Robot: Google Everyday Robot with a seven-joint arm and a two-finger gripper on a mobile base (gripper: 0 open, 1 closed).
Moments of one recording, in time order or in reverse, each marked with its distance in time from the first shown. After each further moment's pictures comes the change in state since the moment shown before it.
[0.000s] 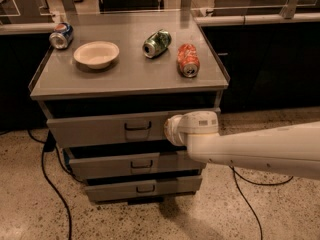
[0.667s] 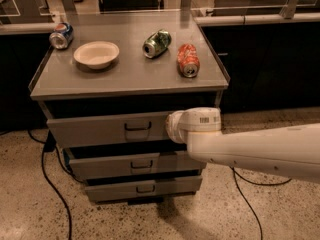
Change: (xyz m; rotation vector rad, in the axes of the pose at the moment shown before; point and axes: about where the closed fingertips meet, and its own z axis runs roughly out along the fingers) arm -0.004 -0.016 -0.029 0.022 0.037 0.009
